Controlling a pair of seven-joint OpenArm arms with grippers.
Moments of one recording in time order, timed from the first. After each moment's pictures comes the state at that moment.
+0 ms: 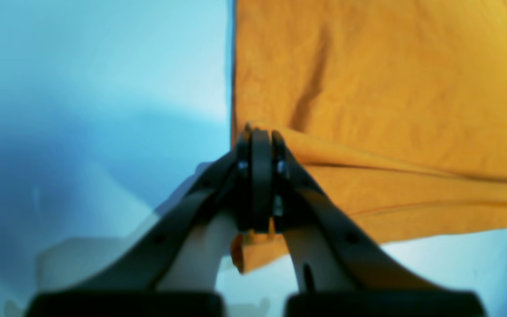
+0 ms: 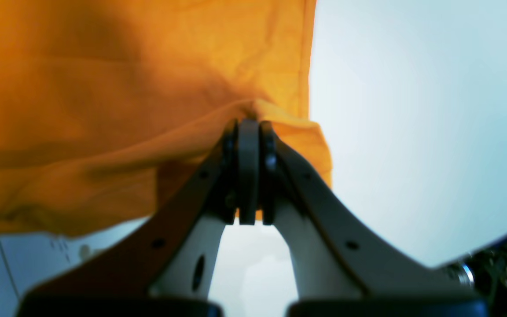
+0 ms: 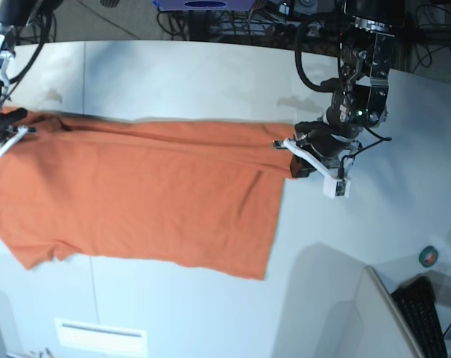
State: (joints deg) left arm 9.5 -13.3 2.3 87.3 -26.7 -4.7 32.0; right arm -8.7 11.4 26.6 84.4 -7.6 15.3 -41.4
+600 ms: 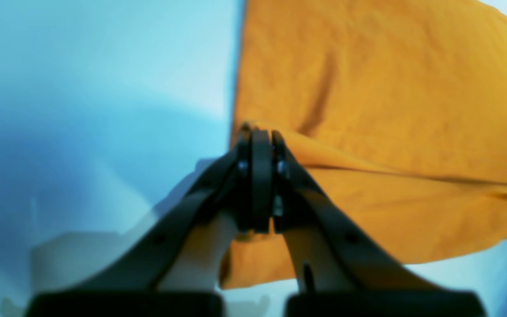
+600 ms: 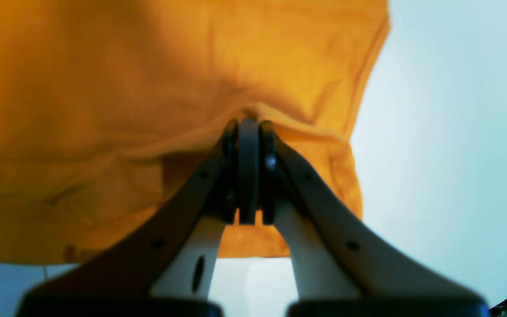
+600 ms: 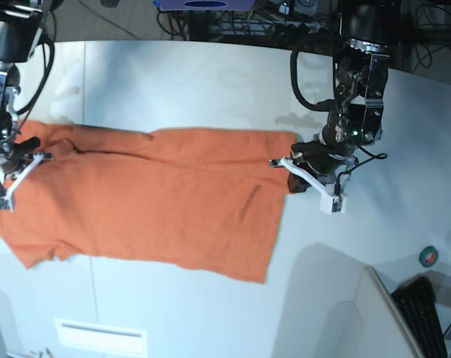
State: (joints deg) left arm 4.2 -11.7 2.4 81.9 -26.0 -4.7 31.8; right arm 0.0 13.0 20.4 75.2 -7.4 15.2 -40.8
